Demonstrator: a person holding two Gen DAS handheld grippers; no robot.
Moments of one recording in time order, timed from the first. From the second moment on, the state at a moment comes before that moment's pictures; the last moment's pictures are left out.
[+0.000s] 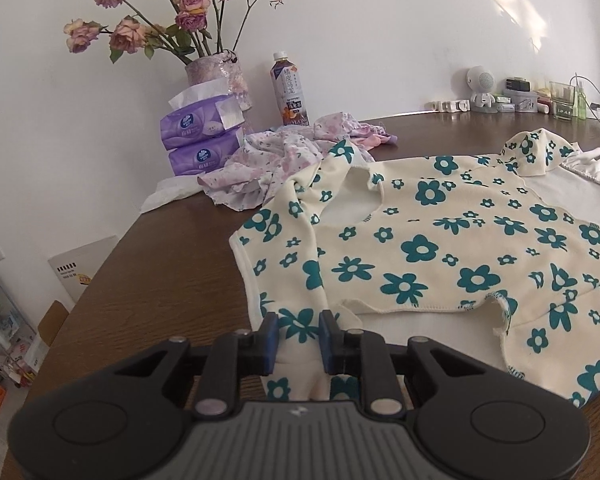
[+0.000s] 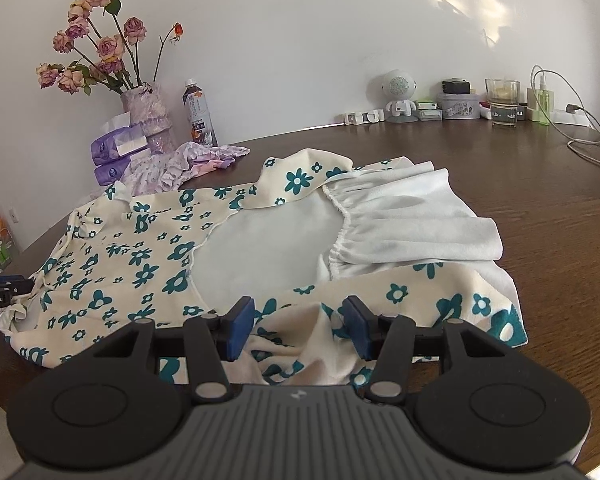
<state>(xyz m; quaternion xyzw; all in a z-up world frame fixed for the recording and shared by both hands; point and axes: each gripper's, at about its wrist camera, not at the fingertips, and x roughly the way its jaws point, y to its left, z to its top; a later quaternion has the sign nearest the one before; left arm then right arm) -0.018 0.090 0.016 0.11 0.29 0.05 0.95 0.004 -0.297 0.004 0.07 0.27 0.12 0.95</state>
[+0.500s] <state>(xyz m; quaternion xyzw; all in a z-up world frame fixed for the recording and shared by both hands) -0.026 0.098 0.025 0.06 0.27 0.05 0.96 -0.006 -0.306 0.007 0.10 0.25 0.14 0.95</state>
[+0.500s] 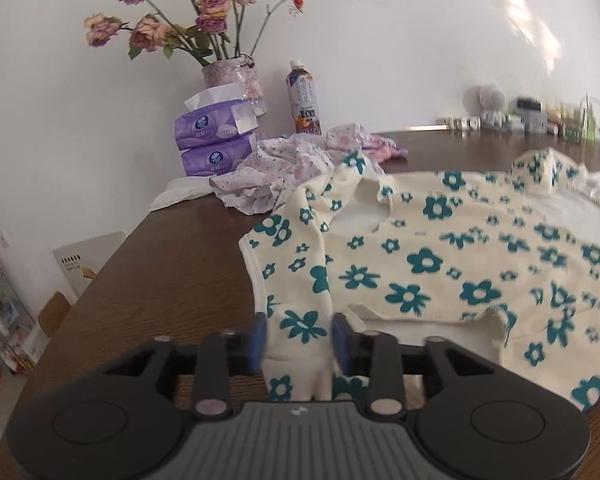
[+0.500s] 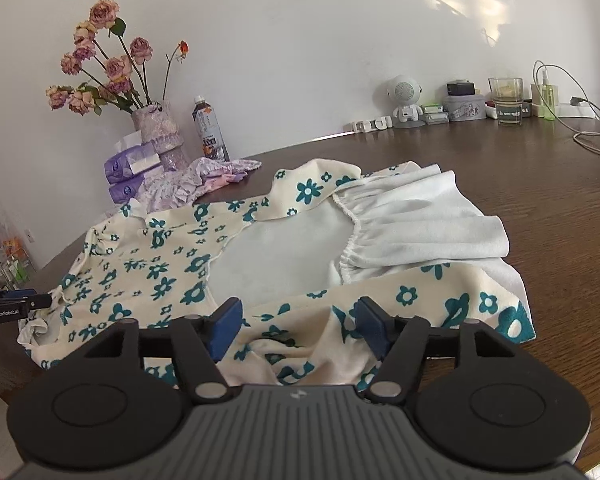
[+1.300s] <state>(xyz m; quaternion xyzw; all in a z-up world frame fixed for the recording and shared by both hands) -0.053 0.072 0.048 -0.06 0.21 -0.09 0.97 -0.018 -0.295 0.022 0.08 0.22 0.11 0.97</state>
